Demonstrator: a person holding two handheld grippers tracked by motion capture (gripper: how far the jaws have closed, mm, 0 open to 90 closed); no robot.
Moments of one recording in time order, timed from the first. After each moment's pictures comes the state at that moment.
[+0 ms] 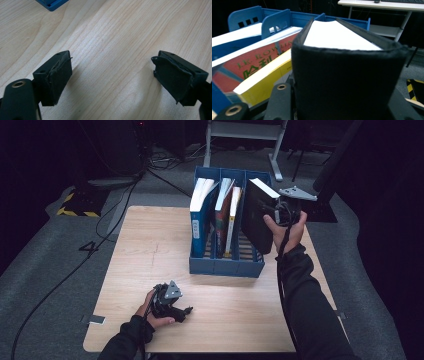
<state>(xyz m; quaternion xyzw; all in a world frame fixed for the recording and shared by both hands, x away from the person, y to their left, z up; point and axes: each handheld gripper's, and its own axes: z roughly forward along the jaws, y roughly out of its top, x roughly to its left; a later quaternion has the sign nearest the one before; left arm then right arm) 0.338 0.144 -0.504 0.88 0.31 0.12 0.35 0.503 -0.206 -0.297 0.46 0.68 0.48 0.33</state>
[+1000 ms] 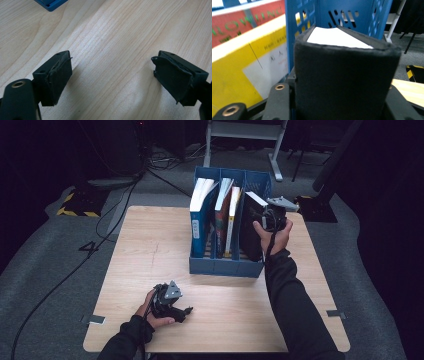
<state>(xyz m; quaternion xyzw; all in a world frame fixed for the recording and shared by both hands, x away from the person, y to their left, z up) 0.338 0.144 -0.505 0.88 0.31 0.12 0.35 0.527 -0.192 -0.352 0.49 0.67 0.46 0.32</state>
